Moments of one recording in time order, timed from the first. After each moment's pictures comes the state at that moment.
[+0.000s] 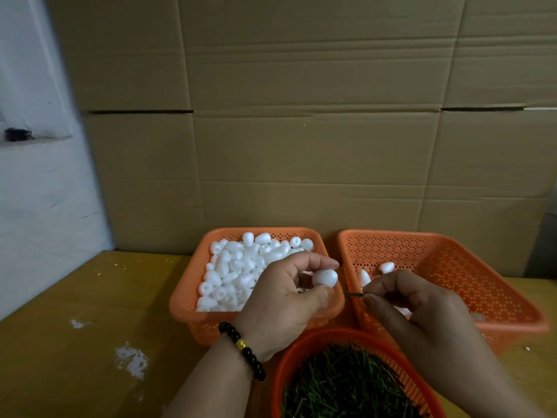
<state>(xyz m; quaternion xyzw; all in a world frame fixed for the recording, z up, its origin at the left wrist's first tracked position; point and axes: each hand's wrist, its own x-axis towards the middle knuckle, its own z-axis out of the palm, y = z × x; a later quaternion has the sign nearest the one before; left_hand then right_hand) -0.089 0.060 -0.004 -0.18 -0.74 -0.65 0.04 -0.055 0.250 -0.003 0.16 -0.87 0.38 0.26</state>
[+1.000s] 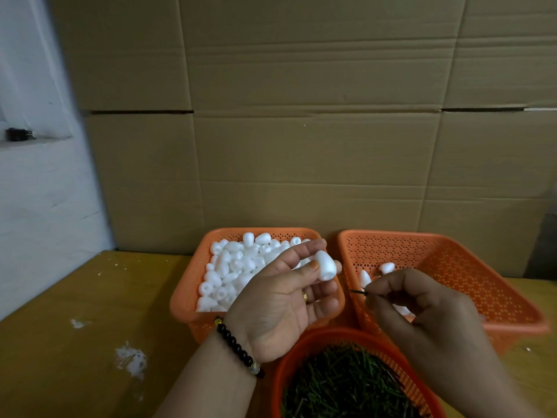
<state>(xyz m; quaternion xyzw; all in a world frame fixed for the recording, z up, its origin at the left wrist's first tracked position) -0.089 0.059 0.006 -0.13 -0.44 -0.87 -0.18 -0.051 0.244 -0.001 0.19 -0.84 0.39 0.32</state>
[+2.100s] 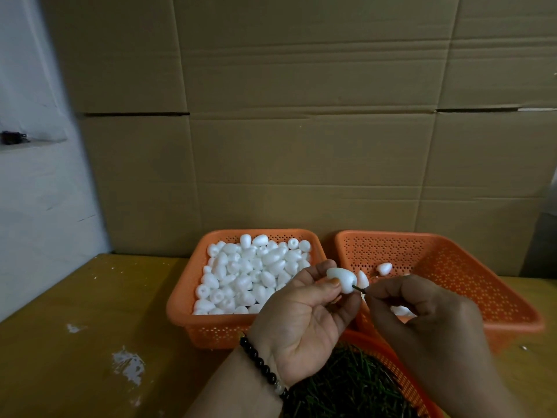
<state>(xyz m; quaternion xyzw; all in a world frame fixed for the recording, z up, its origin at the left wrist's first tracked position) -0.080 0.090 0.000 -0.05 -0.30 -0.93 -0.21 -0.055 0.244 -0.008 0.19 -0.83 0.32 0.42</state>
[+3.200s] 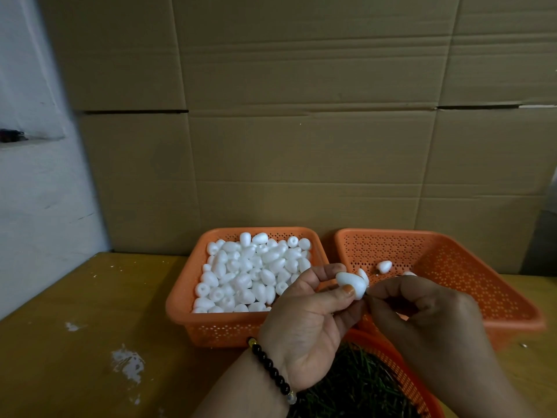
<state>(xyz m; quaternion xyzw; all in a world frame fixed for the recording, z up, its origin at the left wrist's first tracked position) -0.077 0.099 -0.006 -0.08 -0.36 -0.91 -0.17 -0.051 0.244 -0.003 0.17 -0.85 0.34 0.37</state>
